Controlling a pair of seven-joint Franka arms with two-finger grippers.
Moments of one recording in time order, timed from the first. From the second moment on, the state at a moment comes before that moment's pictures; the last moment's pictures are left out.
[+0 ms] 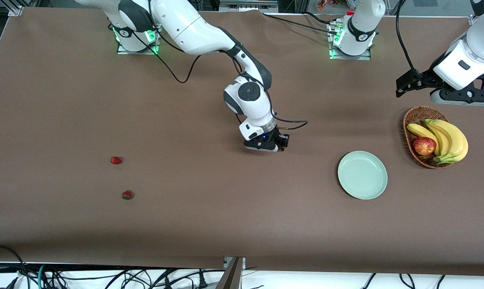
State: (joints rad) left arm 0.02 -0.07 -0.11 -1.74 -0.02 1.61 -0.05; right arm 0.91 1.08 -0.08 -1.11 0.16 2.59 1.06
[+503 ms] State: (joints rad) left arm 0.00 0.06 -0.13 -1.75 -0.07 1.61 -0.05; right arm 0.69 0.97 -0.15 -1.07 0.16 2.30 0.66
